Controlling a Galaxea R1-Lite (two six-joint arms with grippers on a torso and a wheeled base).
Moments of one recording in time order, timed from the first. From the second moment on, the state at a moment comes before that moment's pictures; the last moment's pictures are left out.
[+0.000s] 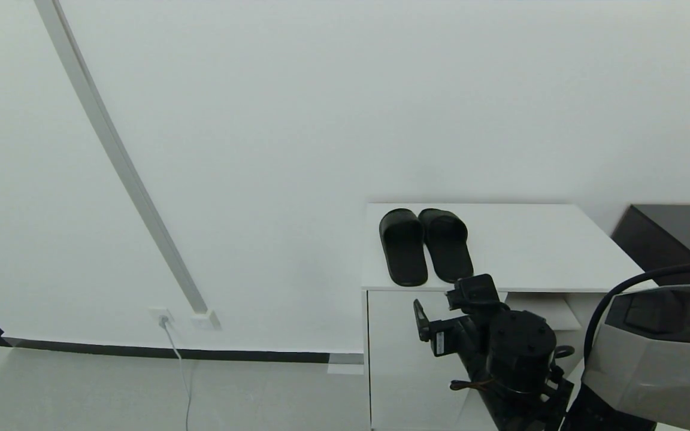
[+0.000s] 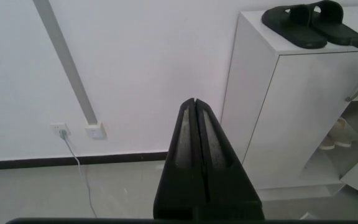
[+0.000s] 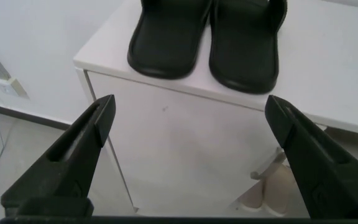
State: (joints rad) left arm 0.00 0.00 0.00 0.00 -0.04 0.03; right arm 0.80 2.17 -0.55 -1.57 -0.61 -0.03
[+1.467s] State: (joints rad) left arm 0.00 0.00 0.00 0.00 -0.04 0.03; right arm 0.75 1.98 -0.84 -0.86 -0.59 0.27
